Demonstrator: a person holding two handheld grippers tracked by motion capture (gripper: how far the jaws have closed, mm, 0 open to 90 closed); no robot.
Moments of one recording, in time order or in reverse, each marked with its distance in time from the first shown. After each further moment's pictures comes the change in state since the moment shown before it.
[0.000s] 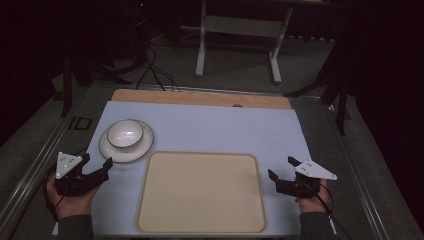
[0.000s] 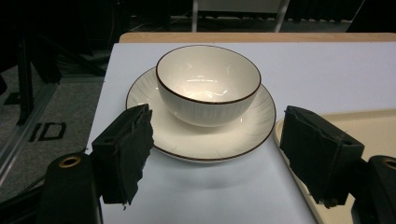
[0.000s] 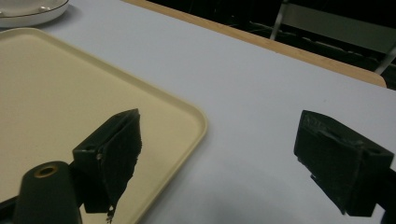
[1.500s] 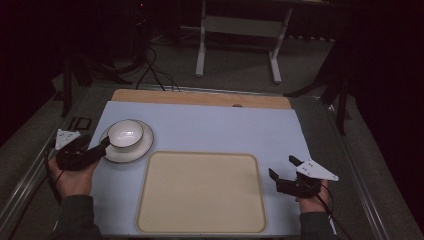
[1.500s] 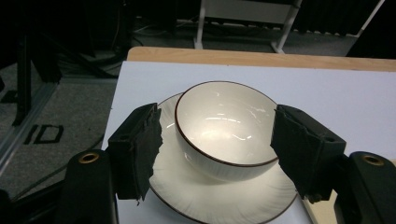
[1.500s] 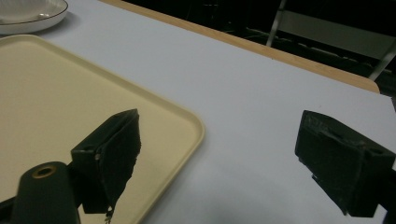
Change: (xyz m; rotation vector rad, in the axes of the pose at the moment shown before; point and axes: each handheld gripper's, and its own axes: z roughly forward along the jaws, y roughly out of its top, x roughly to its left) left arm 0.025 0.037 0.043 0.002 0.008 -0.063; right arm 0.000 0.001 -0.001 -0.025 -0.013 -0.002
